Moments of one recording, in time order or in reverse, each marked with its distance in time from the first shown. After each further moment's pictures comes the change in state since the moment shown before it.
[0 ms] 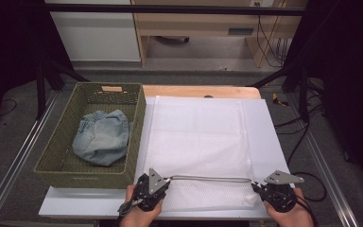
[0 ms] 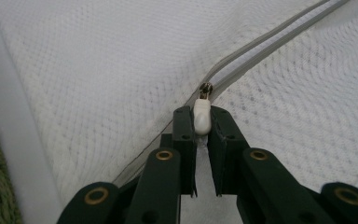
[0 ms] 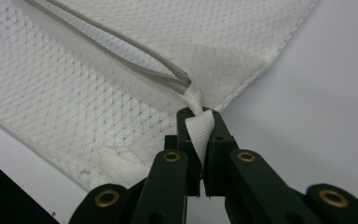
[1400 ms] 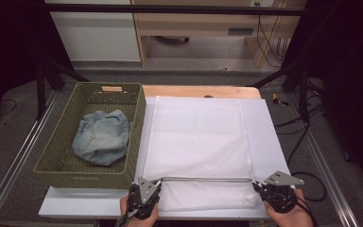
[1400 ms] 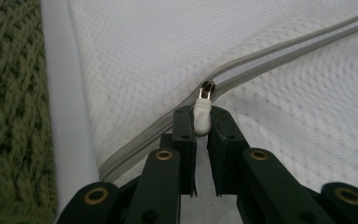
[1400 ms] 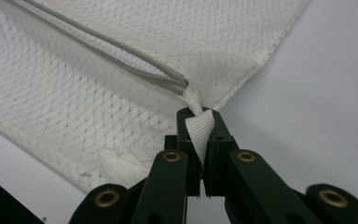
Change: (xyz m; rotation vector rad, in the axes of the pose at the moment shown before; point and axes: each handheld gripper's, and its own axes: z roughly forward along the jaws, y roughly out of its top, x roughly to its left) left arm -0.004 -0.032 -0.004 -0.066 0.150 -0.162; right arm 0.003 -0.001 -0.002 -0.017 -0.046 -0.006
